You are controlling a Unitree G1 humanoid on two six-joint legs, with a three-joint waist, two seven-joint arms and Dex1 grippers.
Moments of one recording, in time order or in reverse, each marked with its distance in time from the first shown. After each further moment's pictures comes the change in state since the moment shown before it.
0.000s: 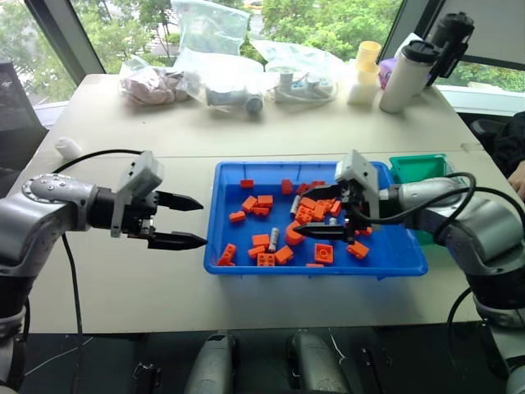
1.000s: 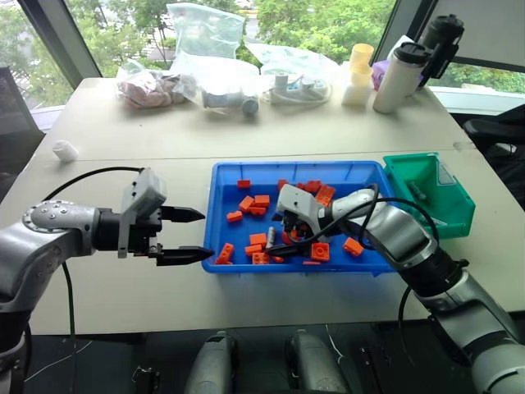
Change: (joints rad) left arm 0.137 -0.059 0.108 -0.142 -0.060 0.043 0.178; right arm -0.090 0.195 0.271 0.189 -0.306 -0.019 0.013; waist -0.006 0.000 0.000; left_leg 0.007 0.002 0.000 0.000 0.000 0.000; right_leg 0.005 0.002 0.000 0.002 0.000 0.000
